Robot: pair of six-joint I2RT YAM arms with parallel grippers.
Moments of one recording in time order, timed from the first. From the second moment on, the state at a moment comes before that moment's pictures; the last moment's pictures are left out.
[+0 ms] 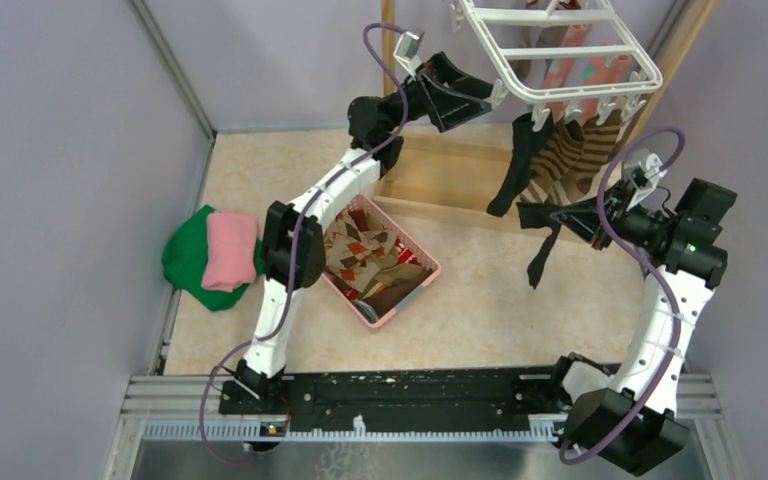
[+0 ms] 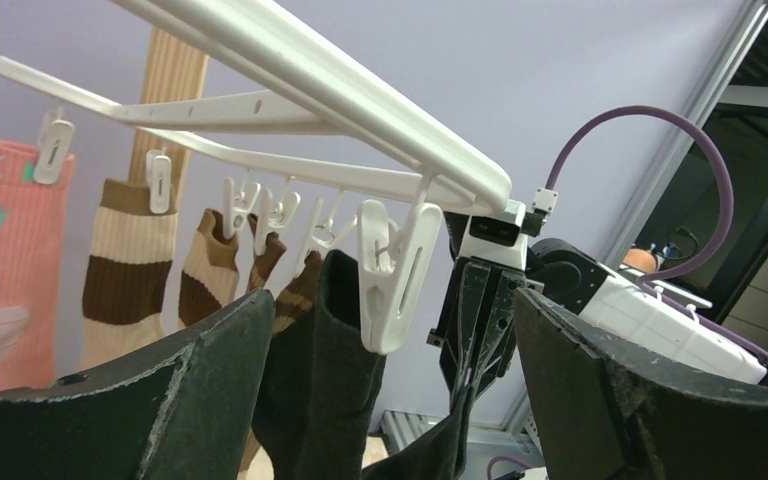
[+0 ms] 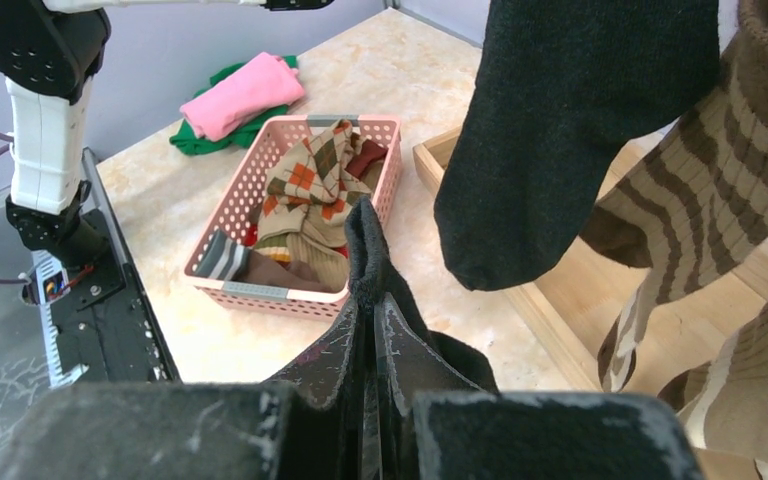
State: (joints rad) left arm -0.57 2.28 2.15 1.08 0.86 -1.24; right arm -0.51 0.98 1.13 -0.81 -1.48 -0.51
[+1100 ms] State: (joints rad) left arm -0.61 2.38 2.36 1.06 0.81 -1.29; right arm -0.50 0.98 1.13 -0.84 -1.48 -0.54
